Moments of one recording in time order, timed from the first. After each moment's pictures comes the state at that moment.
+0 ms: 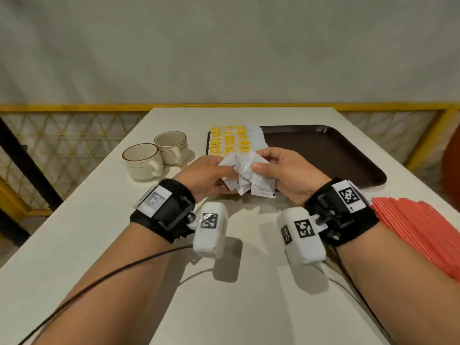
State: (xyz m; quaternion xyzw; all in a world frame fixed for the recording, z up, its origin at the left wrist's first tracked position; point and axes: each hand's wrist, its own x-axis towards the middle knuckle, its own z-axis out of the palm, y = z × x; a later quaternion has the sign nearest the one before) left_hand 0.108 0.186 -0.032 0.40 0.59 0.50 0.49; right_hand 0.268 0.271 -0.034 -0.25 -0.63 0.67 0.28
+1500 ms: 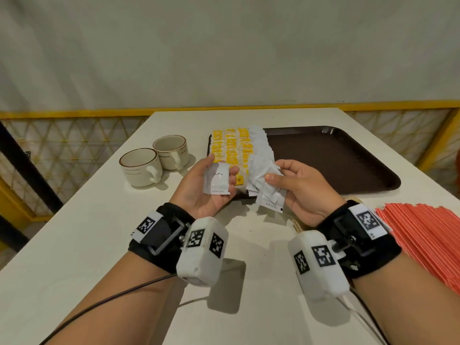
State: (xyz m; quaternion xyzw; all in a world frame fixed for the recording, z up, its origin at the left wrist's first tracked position) left_hand 0.110 0.188 -0.052 0.15 0.35 0.69 0.62; right_hand 0.280 0.271 -0.056 -0.26 -0.48 0.75 0.37
